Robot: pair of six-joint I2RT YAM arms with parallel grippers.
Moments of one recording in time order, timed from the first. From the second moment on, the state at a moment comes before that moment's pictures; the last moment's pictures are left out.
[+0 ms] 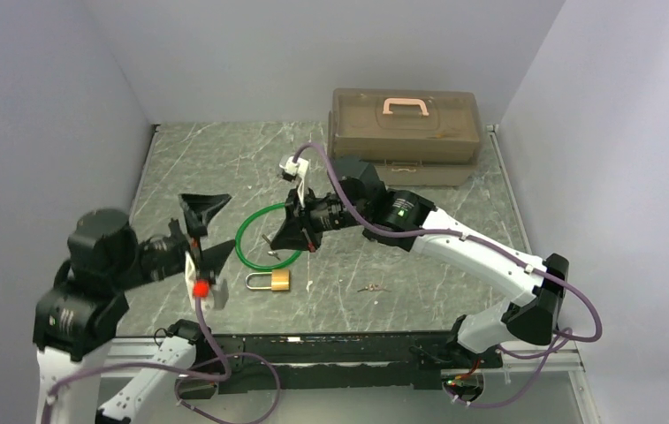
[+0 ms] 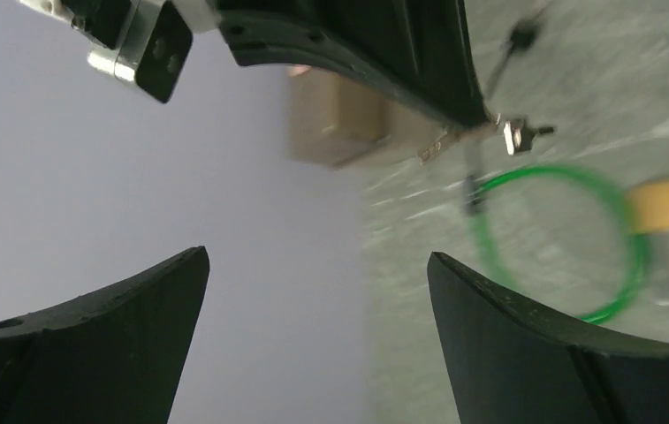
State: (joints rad) left arm -0.29 0.56 1.25 -0.97 0.68 1.55; right arm 1.02 1.44 1.46 -0.33 -0.57 0.29
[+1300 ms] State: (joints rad) left arm -0.28 0.78 1.20 -0.91 1.17 0.38; right arm 1.18 1.41 1.61 -0.63 -0.32 -0.02
